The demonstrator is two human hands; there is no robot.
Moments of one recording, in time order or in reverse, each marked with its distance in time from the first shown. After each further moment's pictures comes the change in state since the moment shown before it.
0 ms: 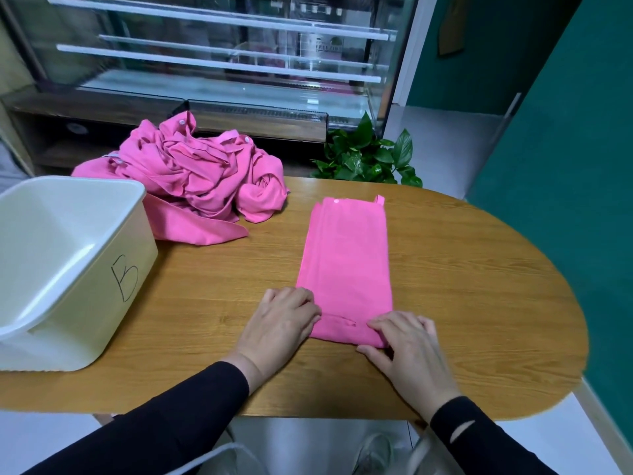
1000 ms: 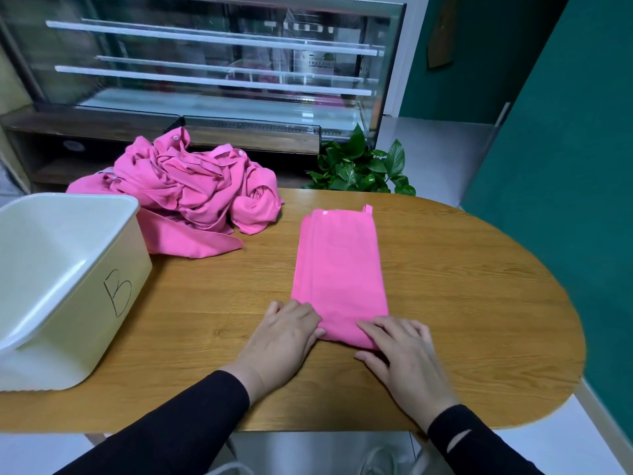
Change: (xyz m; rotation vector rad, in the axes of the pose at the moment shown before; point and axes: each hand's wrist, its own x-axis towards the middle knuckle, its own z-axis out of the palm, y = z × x) left_hand 0.009 0.010 0.001 0.020 -0.121 -0.006; right_hand 0.002 -0.002 -0.003 0.013 0.025 -0.024
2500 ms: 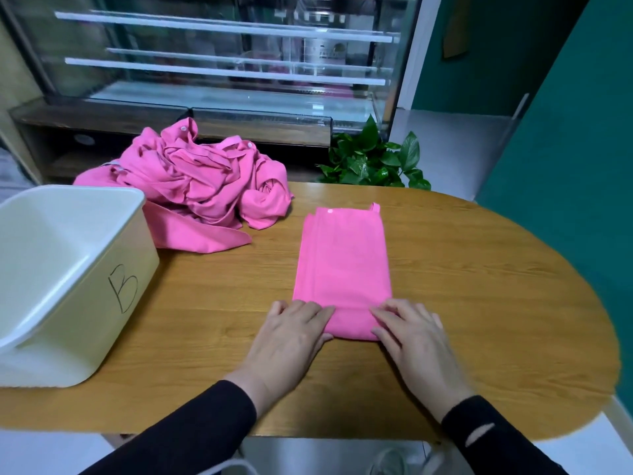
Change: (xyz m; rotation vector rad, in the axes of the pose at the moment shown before) left_hand -0.006 -0.002 0.001 0.092 -0.006 -0.021; right_hand 0.028 -0.002 -0.004 0.073 -0.031 0.062
